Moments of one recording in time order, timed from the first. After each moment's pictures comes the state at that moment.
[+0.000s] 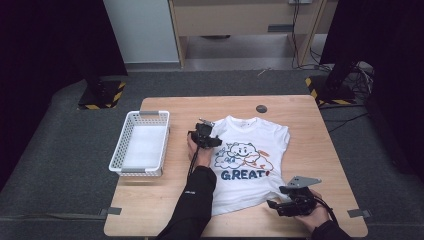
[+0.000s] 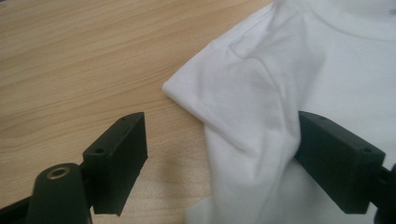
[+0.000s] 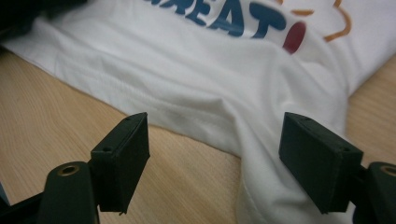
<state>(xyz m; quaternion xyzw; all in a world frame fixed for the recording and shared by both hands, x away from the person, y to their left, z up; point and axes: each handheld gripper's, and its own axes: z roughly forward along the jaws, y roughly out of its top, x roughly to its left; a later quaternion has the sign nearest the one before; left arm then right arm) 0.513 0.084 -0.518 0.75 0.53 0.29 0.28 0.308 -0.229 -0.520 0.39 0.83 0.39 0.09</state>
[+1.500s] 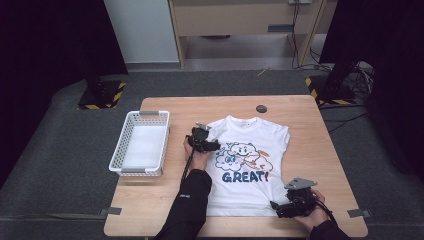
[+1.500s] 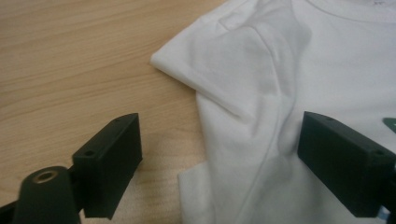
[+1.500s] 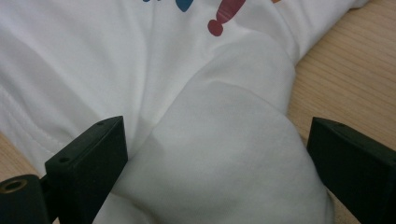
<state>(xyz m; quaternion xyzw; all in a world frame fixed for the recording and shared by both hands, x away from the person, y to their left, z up) 0.505 0.098 -0.531 0.75 0.53 0.25 0.30 0.308 -0.228 -0.532 0.43 0.84 0.31 0.15</state>
